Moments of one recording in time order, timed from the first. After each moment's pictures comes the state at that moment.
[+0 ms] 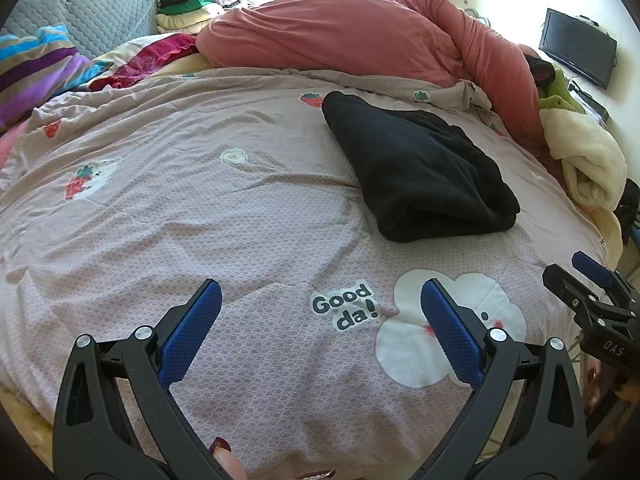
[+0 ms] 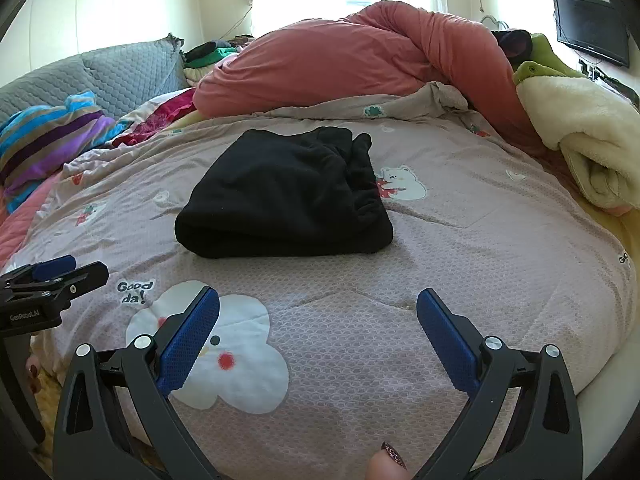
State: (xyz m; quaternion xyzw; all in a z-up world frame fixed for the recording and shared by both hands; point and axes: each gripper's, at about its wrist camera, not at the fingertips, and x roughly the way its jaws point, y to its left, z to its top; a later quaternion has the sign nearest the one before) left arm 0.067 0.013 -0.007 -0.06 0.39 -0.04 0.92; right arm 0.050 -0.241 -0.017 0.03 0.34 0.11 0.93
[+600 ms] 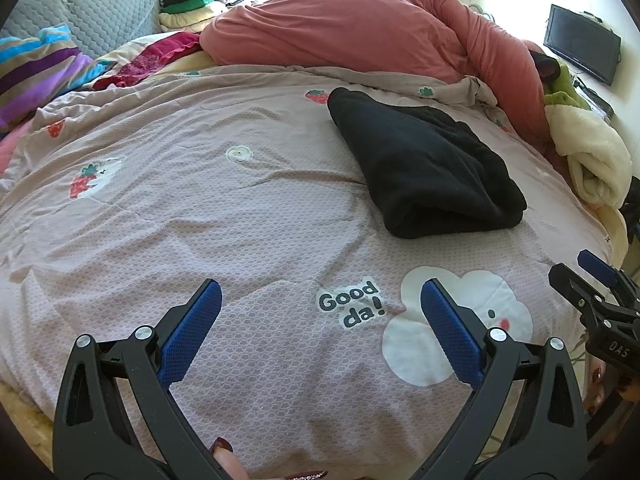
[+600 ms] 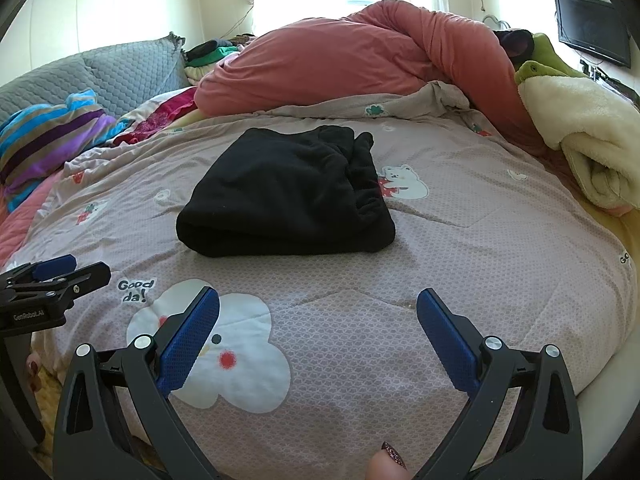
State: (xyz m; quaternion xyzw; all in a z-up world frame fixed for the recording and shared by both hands) left arm 0.068 0.013 -0.008 -0.05 0.40 -0.03 0.92; right arm 0.051 -0.240 -0.017 0.02 0.34 0.11 0.93
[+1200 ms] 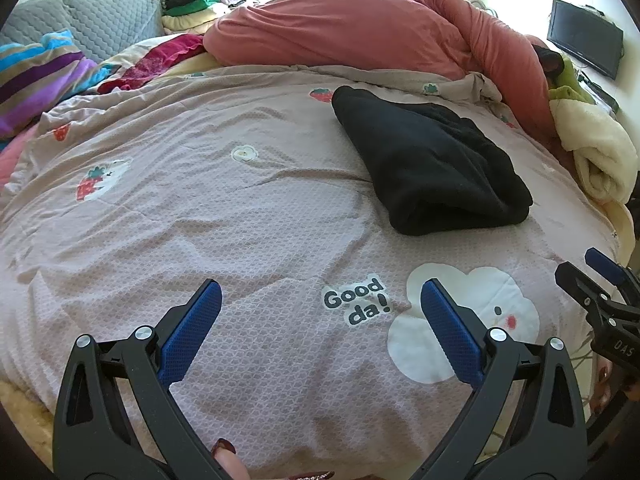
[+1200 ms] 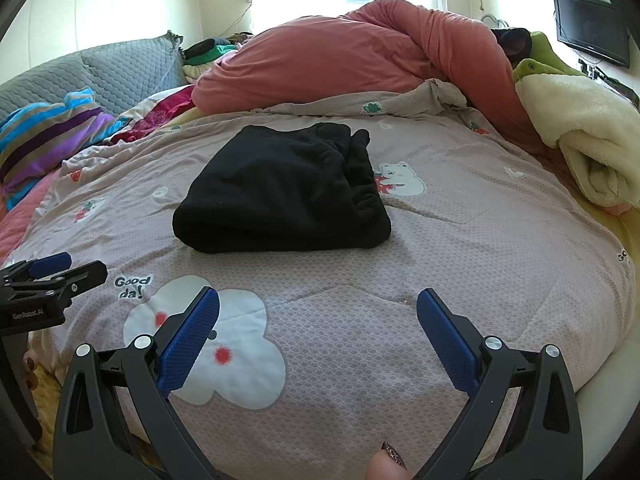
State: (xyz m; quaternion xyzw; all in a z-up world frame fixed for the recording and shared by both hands) left arm 0.067 0.010 -0.009 -0.04 0.40 -0.01 0.92; right arm 0.052 -0.244 -0.019 0.02 0.34 0.11 0.93
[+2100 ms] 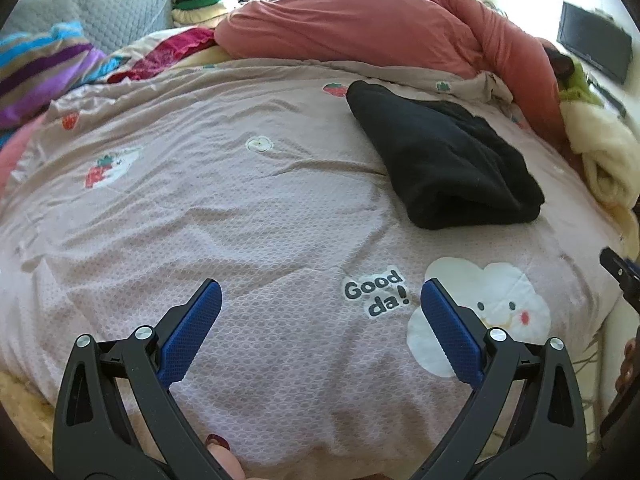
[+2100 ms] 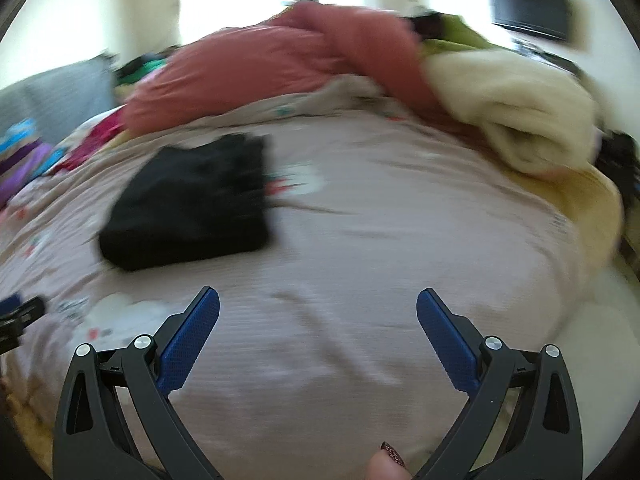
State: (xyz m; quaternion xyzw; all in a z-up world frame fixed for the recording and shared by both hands) left arm 0.064 0.025 -0.013 -0.06 0.40 0.00 0.91; right arm 0.046 -0.315 -0.017 0.06 0.34 -0.03 0.94
